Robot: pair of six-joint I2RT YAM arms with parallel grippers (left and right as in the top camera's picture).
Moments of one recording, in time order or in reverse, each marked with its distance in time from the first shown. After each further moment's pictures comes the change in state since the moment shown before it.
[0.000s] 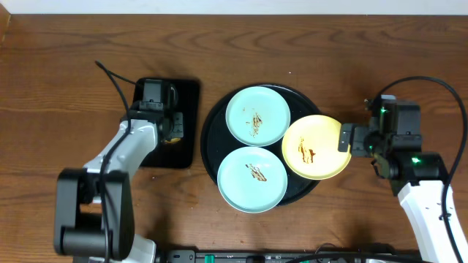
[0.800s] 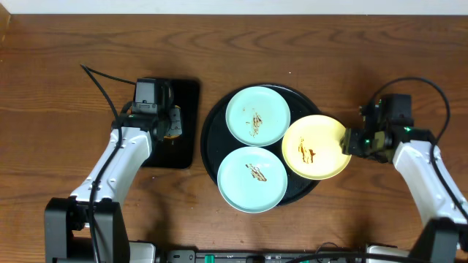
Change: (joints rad) left arm 0.000 -0.122 0.000 -0.038 0.038 -0.048; right arm -0.105 0.347 0.000 0.013 -0.214 0.010
